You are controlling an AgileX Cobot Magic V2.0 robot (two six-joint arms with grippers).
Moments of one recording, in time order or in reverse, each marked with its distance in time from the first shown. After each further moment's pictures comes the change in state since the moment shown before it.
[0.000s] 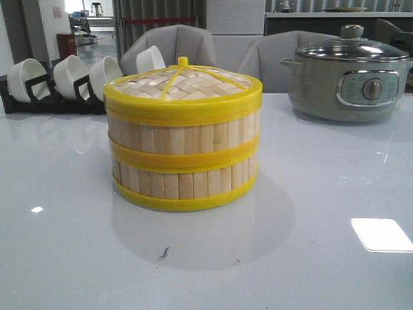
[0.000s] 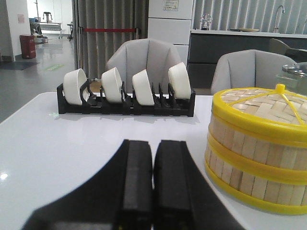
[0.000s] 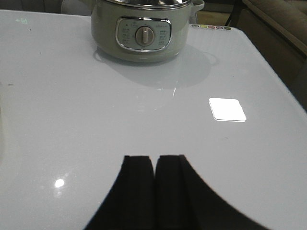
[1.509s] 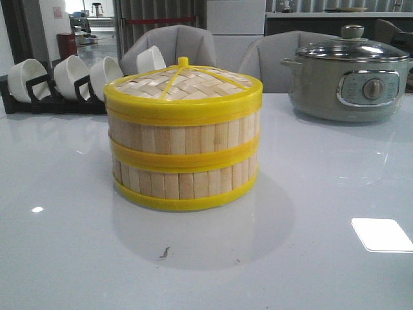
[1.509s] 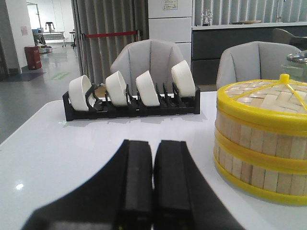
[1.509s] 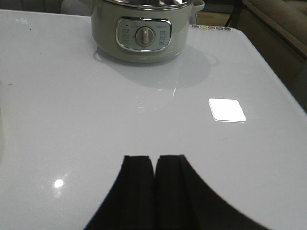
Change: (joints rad) left arm 0.000 0.000 0.000 0.004 -0.002 0.079; right arm 0.000 -0.004 0.000 -0.004 0.000 0.000
